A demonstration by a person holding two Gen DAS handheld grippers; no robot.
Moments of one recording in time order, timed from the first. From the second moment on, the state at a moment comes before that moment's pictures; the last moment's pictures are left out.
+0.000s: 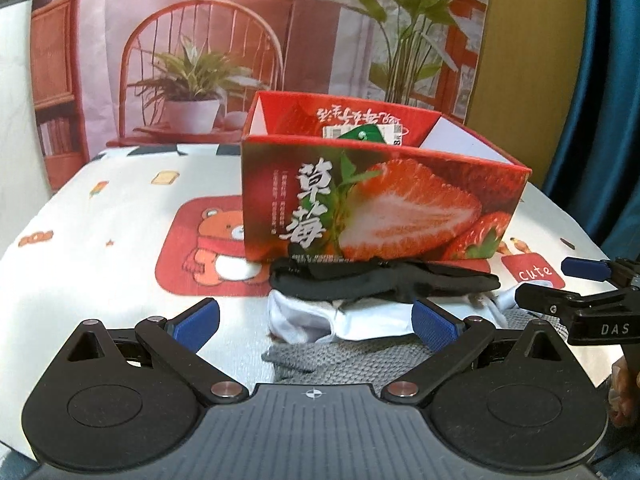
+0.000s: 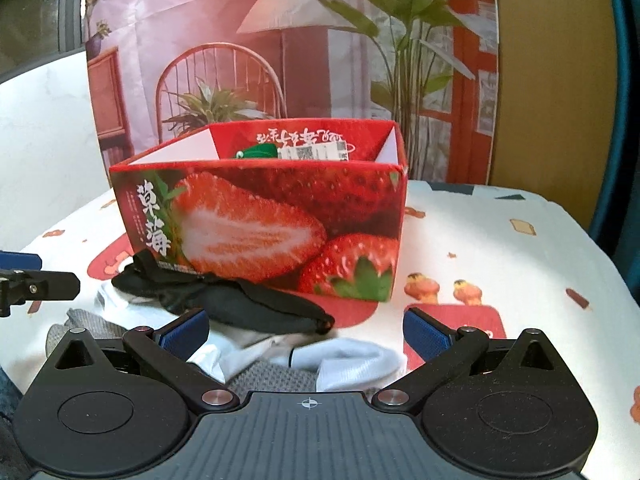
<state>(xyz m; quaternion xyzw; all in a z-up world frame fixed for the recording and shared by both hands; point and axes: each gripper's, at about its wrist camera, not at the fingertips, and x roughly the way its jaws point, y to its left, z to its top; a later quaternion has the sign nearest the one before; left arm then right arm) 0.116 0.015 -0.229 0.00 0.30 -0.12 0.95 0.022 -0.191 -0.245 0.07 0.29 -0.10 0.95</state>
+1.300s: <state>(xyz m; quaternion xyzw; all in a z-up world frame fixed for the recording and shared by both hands) 0.195 0.021 -0.243 -0.05 0.34 -0.11 0.93 0.098 -0.208 -0.279 0.10 0.36 -0.11 0.92</state>
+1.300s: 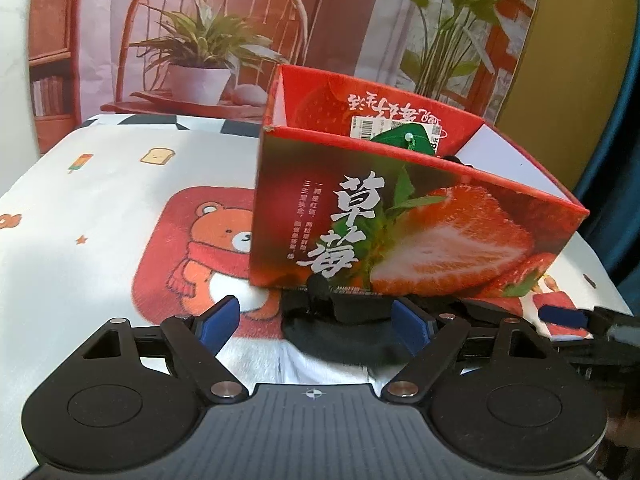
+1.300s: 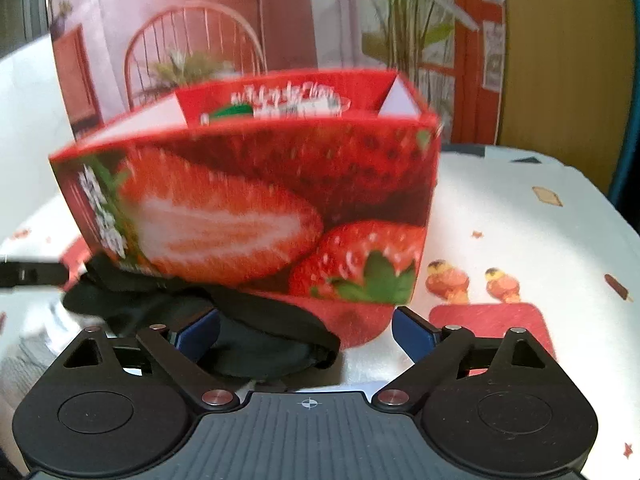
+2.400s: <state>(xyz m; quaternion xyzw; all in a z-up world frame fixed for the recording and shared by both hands) 0.201 0.021 -0.276 -0.06 0.35 -0.14 0.92 0.091 -0.229 -0.287 0.19 0.37 -0.08 0.91</state>
